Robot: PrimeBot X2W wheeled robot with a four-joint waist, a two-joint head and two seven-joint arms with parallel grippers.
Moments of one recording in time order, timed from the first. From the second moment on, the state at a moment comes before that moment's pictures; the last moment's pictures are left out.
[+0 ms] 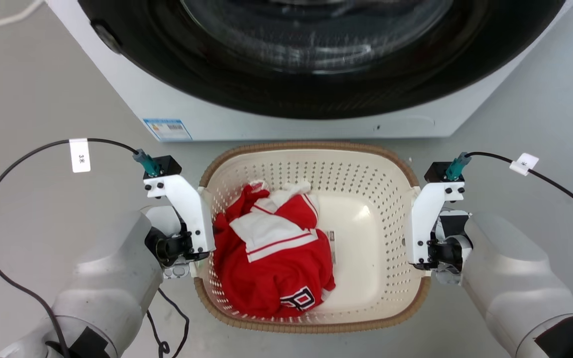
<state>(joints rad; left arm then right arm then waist) -0.91 0.23 -0.93 1.14 -1.27 -0.12 0.46 -0.88 -0.07 0.57 1.28 0.71 0.12 0.50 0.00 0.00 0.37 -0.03</state>
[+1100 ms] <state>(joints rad) -0.74 0.18 -0.98 1.21 -1.34 -0.12 0.60 -0.73 -0.07 0.48 1.29 0.70 0.12 0.83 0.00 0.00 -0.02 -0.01</state>
